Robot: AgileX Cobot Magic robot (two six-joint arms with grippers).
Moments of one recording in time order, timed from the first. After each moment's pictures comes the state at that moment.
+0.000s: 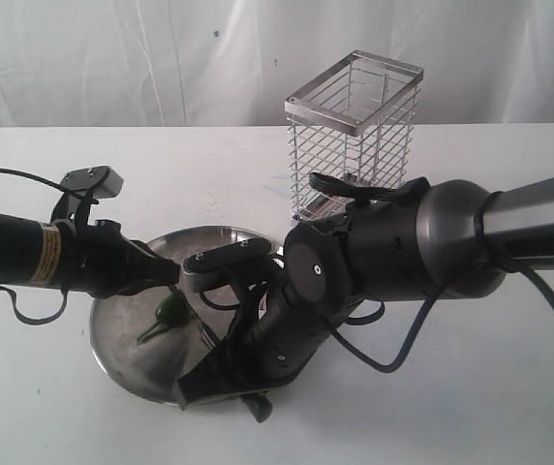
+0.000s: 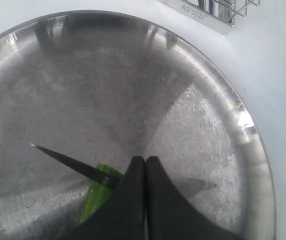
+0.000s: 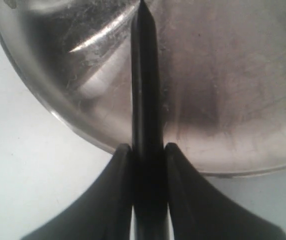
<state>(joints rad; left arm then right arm) -0.15 1.73 -0.76 1.43 -0.56 -1.49 0.84 1.84 -1.03 0.31 0.46 -0.05</state>
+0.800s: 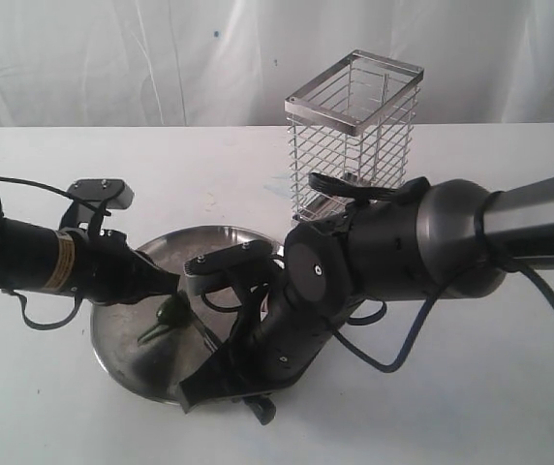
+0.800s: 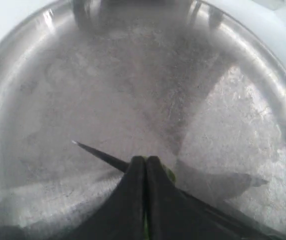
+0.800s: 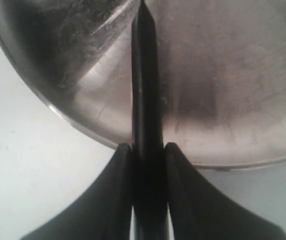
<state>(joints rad) -0.20 1.75 -0.77 1.44 -0.41 -1.49 0.84 1.84 -1.03 0.30 0.48 -0.04</state>
